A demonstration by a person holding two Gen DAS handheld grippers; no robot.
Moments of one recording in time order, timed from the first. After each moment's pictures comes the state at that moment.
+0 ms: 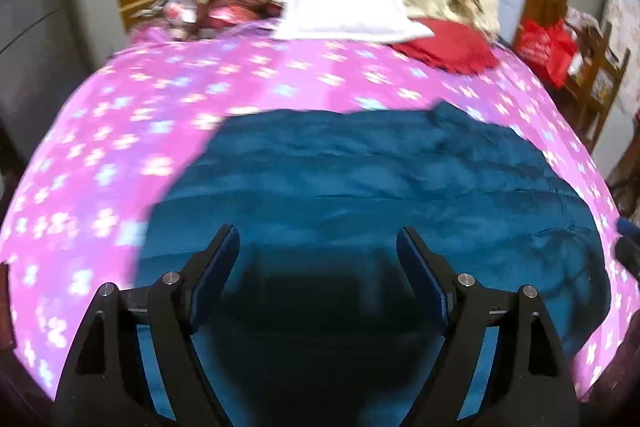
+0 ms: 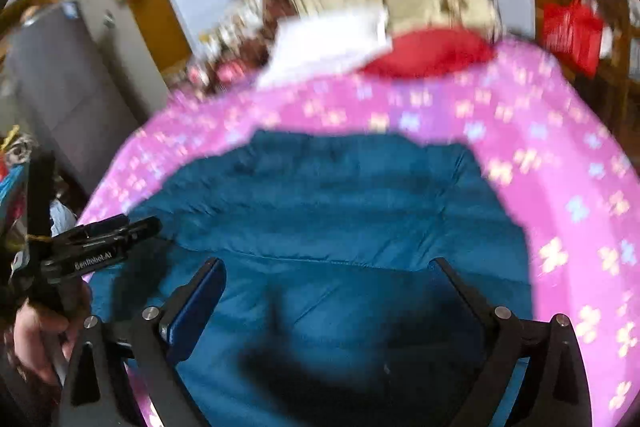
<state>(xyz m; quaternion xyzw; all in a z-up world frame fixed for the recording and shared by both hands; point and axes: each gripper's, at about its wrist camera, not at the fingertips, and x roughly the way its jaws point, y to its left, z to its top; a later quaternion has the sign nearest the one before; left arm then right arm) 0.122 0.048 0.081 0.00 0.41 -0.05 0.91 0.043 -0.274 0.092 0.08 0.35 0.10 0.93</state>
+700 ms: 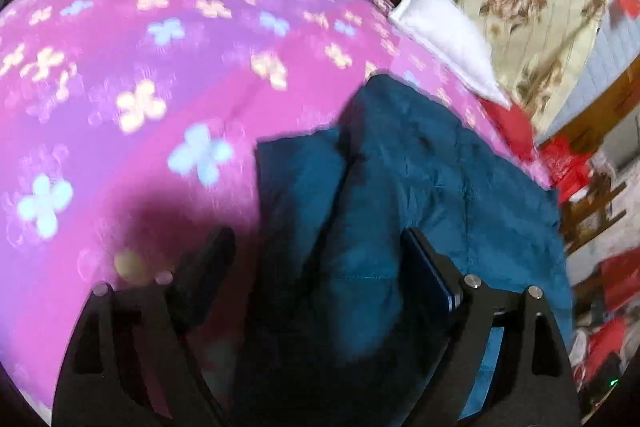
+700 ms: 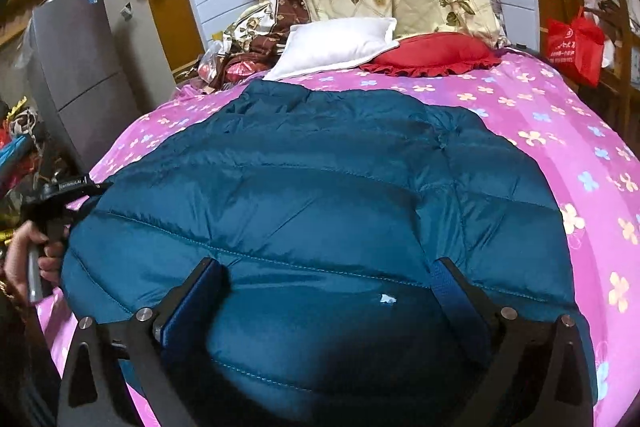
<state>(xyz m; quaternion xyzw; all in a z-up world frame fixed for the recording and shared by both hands) 0.162 0.201 -0.021 -0.25 0.45 -0.03 0.86 0.031 -0.264 0.006 0.07 0.35 0.11 0.93</state>
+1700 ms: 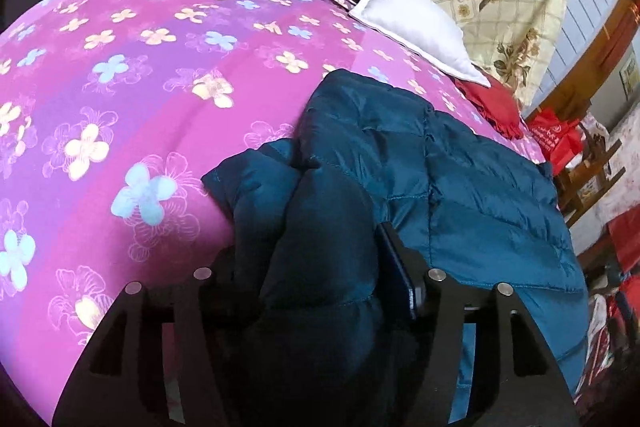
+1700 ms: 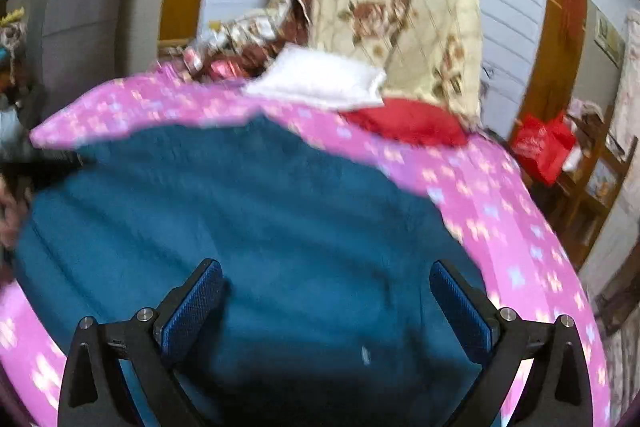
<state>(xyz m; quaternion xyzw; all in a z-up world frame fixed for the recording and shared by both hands) 0.180 0.173 -0.021 -0.20 0.43 -0.07 0.88 0.038 -0.212 0.071 -0.08 0.29 0.06 0.95</state>
